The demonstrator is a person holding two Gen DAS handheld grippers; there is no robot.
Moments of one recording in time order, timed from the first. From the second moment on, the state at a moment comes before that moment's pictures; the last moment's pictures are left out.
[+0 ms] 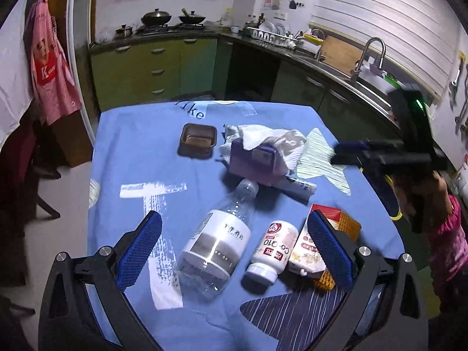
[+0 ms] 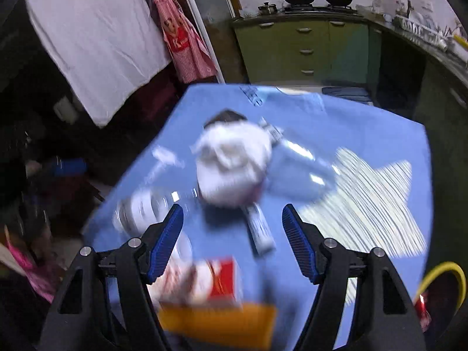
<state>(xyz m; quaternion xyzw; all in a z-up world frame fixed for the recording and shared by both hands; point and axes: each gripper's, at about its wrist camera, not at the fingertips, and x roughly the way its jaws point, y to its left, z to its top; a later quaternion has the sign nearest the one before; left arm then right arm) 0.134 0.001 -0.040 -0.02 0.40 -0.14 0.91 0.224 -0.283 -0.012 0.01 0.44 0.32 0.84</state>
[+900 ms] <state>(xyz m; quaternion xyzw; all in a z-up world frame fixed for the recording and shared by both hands) 0.127 -0.014 -0.043 0.00 0.40 -0.15 0.90 0.247 -0.275 0.084 0.04 0.37 0.30 0.88</state>
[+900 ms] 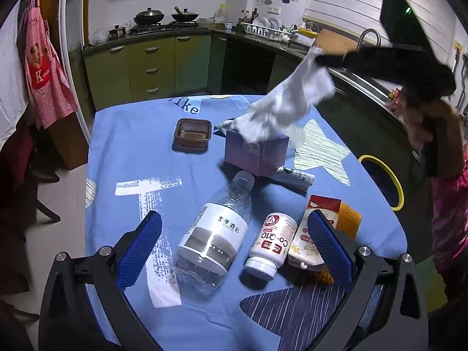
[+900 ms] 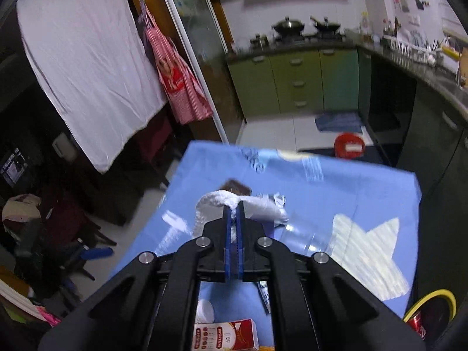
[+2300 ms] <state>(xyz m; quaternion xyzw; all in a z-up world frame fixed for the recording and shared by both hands) 0.136 -0.078 -0.033 0.05 0.40 -0.21 0.89 0.148 -0.610 0.006 0.09 0.46 -0.07 0.88</state>
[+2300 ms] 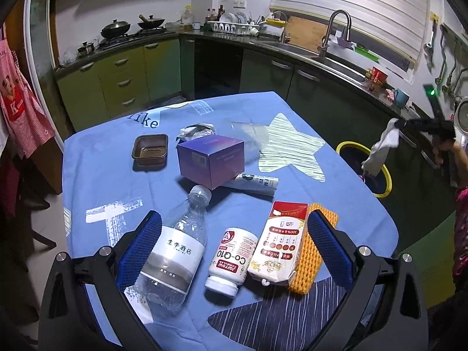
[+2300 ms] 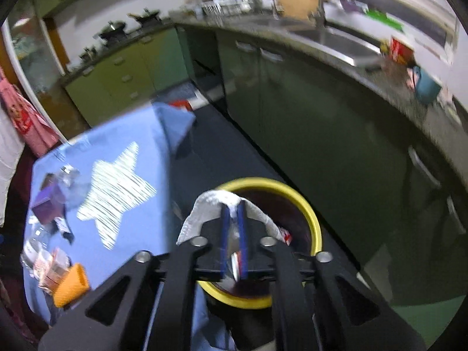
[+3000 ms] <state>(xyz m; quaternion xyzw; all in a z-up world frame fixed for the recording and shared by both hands) 0.236 -0.089 -0.047 0.12 0.43 -0.34 0.83 0.127 -0.545 -0.032 0.09 0.47 0.00 0.88</state>
